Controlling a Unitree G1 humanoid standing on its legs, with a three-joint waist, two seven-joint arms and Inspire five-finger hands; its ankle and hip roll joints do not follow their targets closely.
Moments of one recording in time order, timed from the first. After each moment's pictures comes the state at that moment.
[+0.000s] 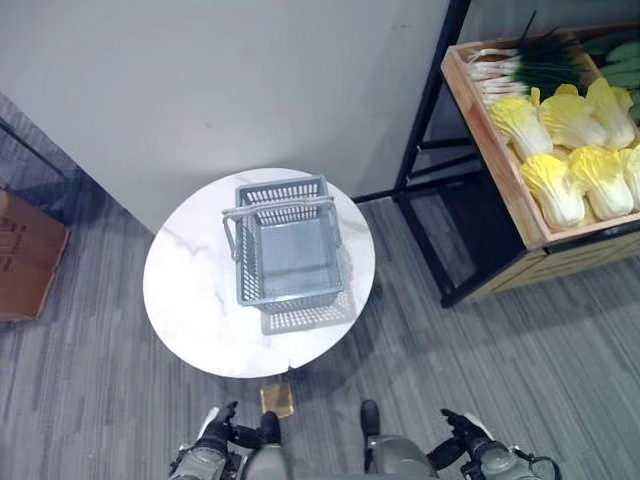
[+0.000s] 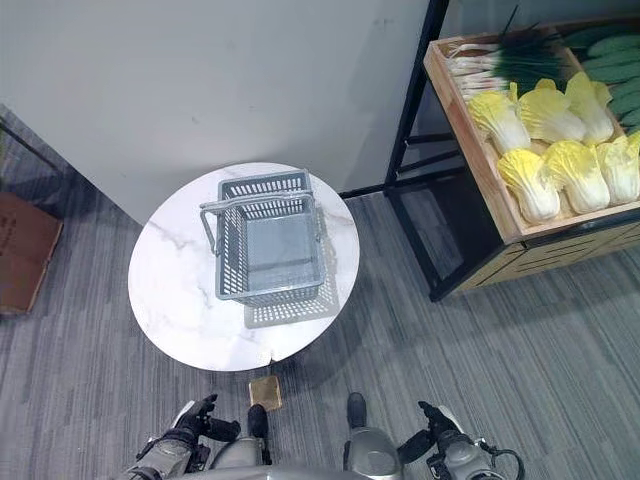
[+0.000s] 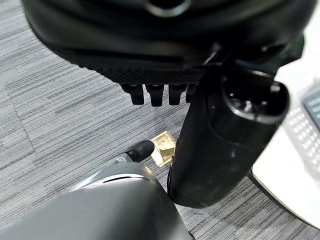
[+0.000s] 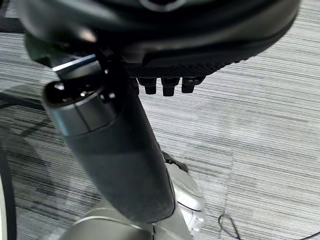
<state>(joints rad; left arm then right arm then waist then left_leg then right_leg) -0.11 0.21 -0.26 1.31 -0.04 -0.09 0.11 -0.06 -0.36 0.35 1.27 0.04 -0.09 0.00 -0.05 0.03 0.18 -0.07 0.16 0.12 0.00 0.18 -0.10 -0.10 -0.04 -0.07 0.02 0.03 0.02</state>
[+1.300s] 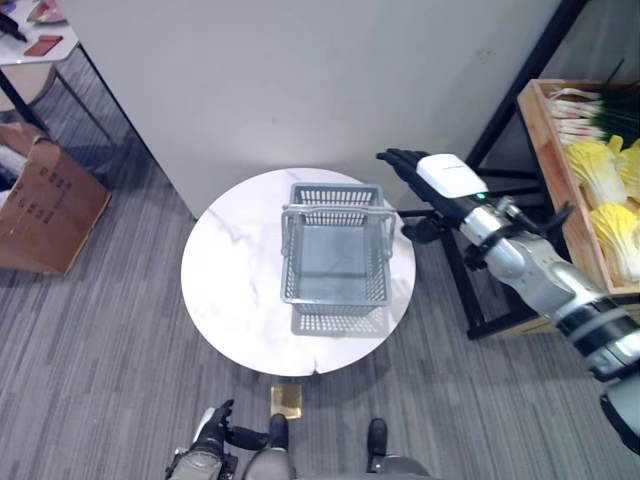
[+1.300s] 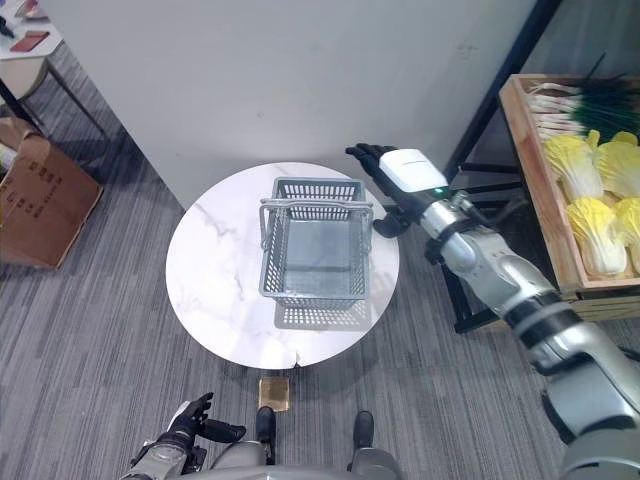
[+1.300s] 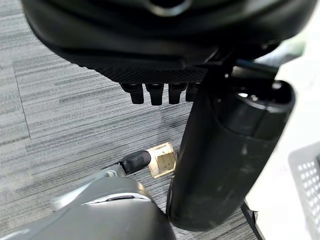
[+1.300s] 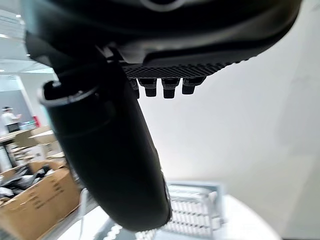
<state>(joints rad) -0.07 0.25 -0.25 1.22 -0.05 -0.10 0.11 -0.76 -0.82 0.65 0.43 -0.34 -0.18 -0.11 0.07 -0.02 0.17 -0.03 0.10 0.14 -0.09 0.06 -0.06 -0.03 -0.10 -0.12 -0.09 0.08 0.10</state>
